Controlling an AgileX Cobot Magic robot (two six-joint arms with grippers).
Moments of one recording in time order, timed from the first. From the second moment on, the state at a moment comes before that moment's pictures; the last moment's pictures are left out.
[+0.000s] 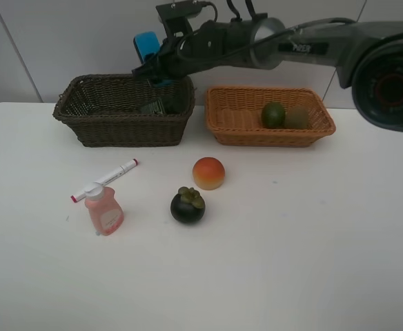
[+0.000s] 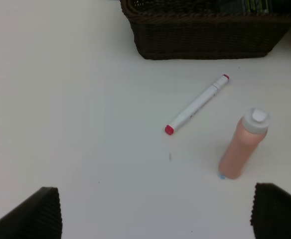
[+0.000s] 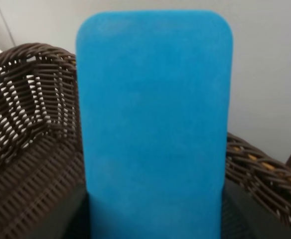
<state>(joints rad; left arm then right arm) 0.02 -0.01 -0.50 -0.07 1.06 0.02 0.59 2.39 -2.00 0.16 0.20 -0.23</state>
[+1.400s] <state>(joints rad) 0.02 -0.01 -0.50 -0.07 1.06 0.02 0.59 2.41 -2.00 0.16 0.18 -0.25</state>
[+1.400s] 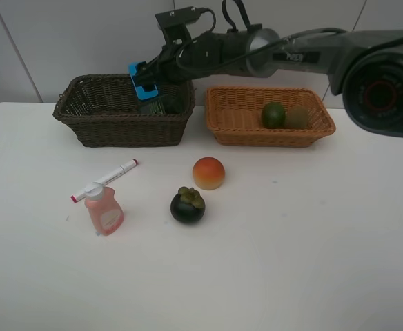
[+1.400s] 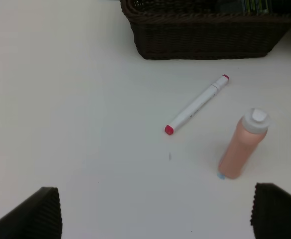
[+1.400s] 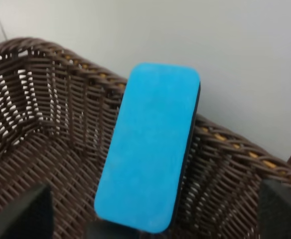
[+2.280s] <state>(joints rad) 0.02 -0.01 -0.50 -0.07 1.06 0.02 0.55 2.11 -2.00 0.02 0.89 -0.26</state>
